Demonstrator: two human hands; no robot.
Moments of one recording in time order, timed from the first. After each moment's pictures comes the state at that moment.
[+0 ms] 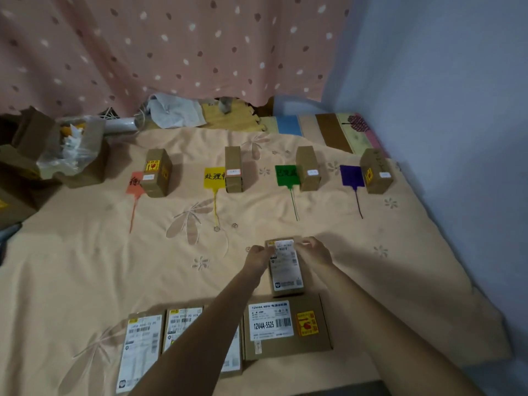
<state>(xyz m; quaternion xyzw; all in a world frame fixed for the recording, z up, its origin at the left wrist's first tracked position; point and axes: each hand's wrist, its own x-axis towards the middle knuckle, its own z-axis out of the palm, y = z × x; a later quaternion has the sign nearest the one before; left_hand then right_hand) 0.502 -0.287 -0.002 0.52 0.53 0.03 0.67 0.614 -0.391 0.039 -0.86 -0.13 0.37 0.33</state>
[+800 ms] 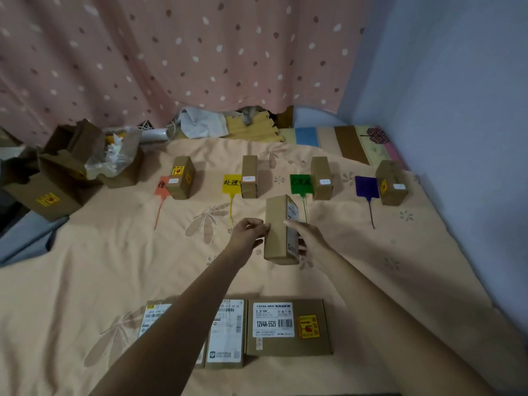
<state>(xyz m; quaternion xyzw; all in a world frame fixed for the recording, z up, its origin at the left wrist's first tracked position) 0.478 -0.266 0.082 0.46 0.45 0.20 0.74 0.617 -0.368 0.079 -0.67 -0.11 0.50 0.53</state>
